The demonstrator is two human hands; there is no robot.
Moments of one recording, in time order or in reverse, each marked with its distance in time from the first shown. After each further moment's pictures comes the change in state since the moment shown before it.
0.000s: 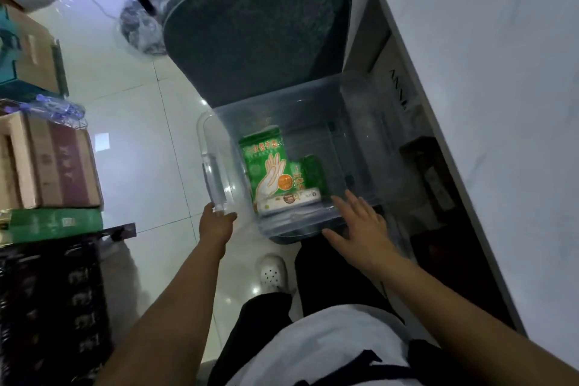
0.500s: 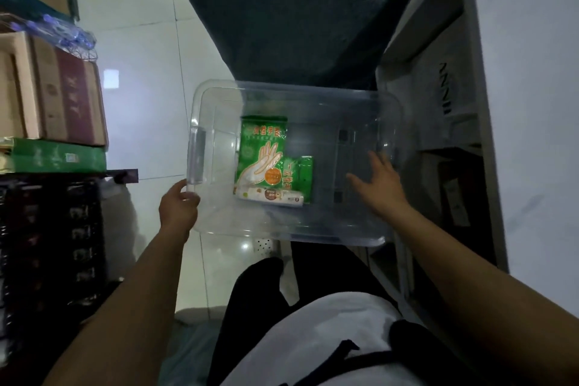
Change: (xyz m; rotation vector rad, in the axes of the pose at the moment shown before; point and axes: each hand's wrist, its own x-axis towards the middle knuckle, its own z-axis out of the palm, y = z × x) left_hand 0.032 -0.027 -0.059 0.089 0.211 0.011; right_hand 0.112 0.005 -0.043 0.112 -0.002 0.166
